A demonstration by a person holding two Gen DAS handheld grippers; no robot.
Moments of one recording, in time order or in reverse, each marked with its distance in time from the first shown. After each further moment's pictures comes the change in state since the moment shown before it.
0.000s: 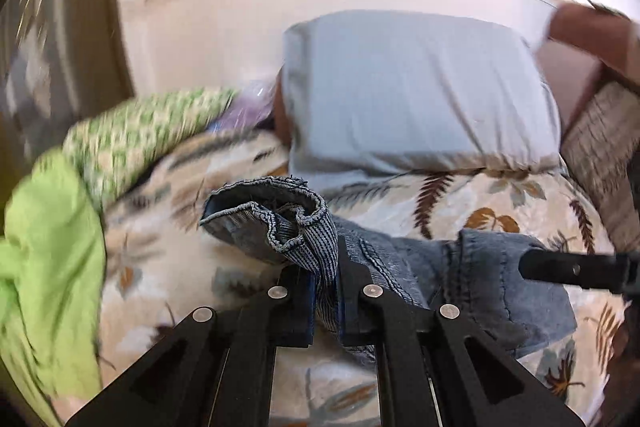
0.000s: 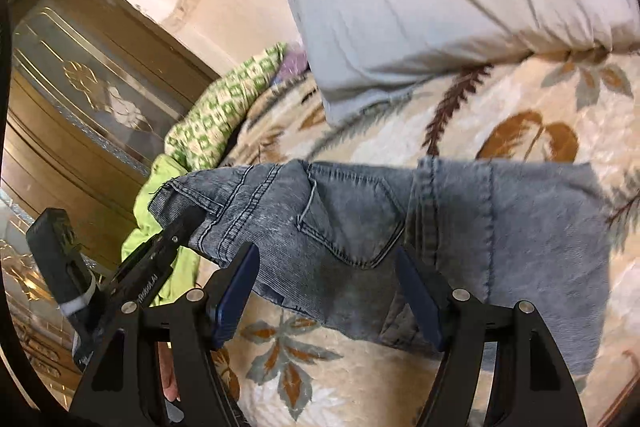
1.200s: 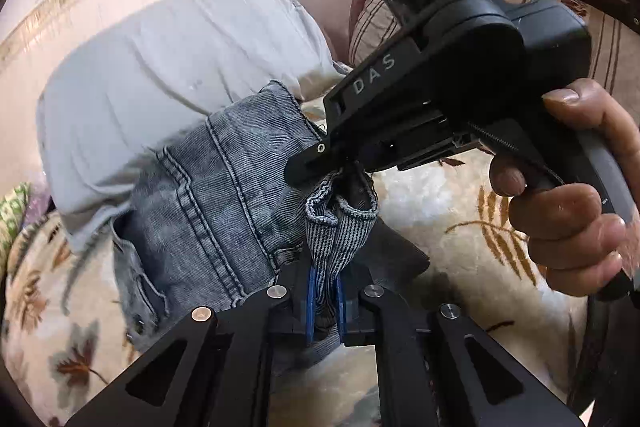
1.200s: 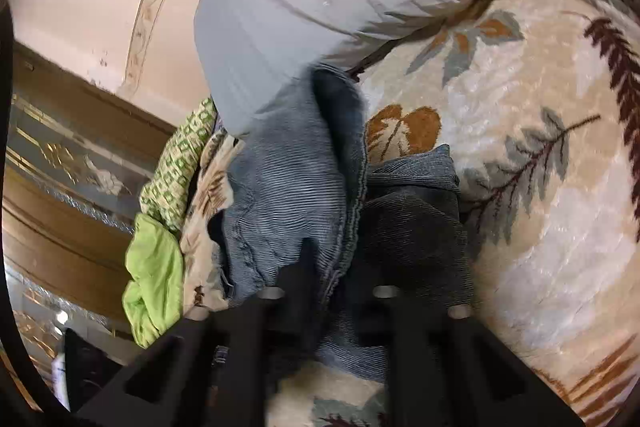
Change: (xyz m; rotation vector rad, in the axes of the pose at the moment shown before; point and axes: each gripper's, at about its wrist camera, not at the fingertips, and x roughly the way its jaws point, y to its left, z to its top) left arm -0.031 -0.127 -0.124 0.470 0.034 -0.537; right arm -0.046 -0.141 0.004 0.242 -0.045 -0.042
